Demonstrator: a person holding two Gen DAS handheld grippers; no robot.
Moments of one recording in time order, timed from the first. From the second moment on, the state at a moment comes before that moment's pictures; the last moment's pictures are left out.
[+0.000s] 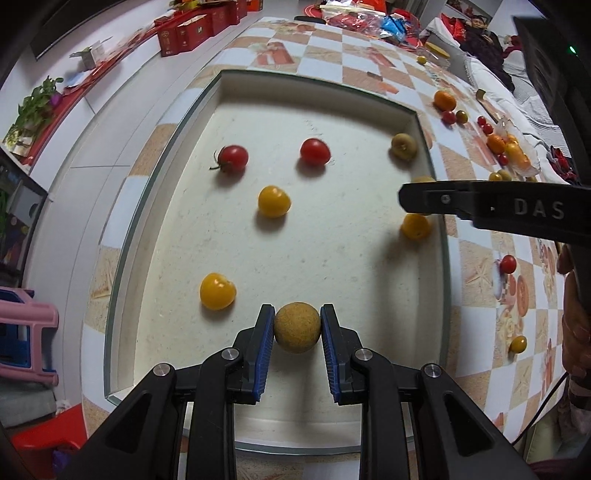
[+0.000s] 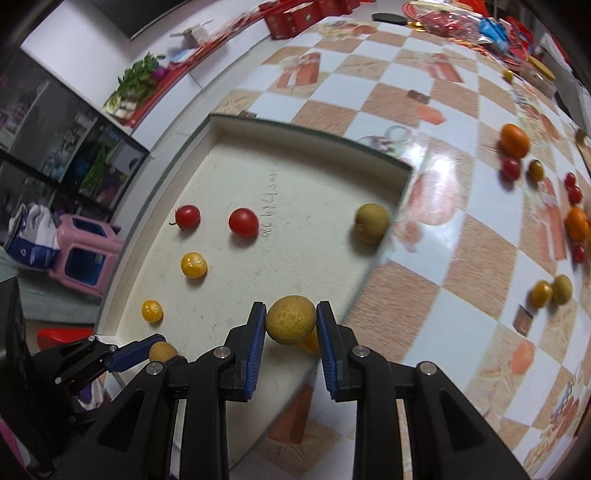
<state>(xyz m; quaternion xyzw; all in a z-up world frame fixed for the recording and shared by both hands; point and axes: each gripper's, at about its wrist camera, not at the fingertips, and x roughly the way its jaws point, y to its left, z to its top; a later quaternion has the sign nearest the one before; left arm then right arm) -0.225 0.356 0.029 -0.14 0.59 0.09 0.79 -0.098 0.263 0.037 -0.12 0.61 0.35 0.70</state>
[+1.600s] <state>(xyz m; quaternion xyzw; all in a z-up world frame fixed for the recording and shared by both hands) -0.197 0.305 0.055 -0.06 0.58 0.05 0.81 -0.072 0.170 0.064 -0.04 0.59 0.26 0.76</state>
